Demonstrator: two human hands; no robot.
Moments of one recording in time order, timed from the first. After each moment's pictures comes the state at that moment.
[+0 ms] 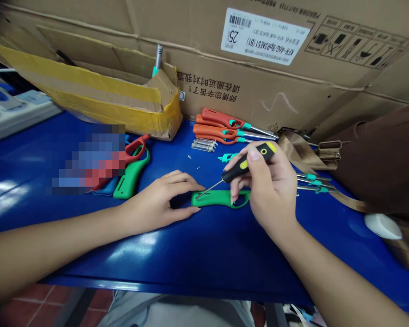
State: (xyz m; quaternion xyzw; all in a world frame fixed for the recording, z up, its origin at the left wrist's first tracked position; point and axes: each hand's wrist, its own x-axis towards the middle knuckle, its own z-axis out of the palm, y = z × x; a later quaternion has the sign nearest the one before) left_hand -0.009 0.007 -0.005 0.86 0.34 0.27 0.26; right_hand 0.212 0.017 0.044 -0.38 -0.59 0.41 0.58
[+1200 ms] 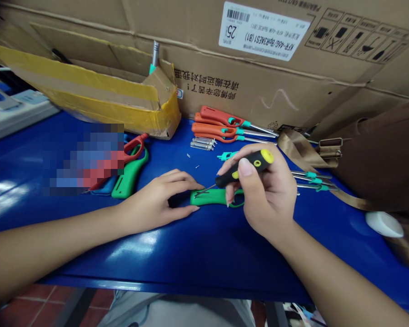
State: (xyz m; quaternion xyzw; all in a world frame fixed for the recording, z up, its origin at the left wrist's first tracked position) left_hand -0.009 0.006 -0.005 0.86 0.34 0.27 0.26; right_hand 0.212 0.007 0.042 -0.32 -0.64 0.38 0.58
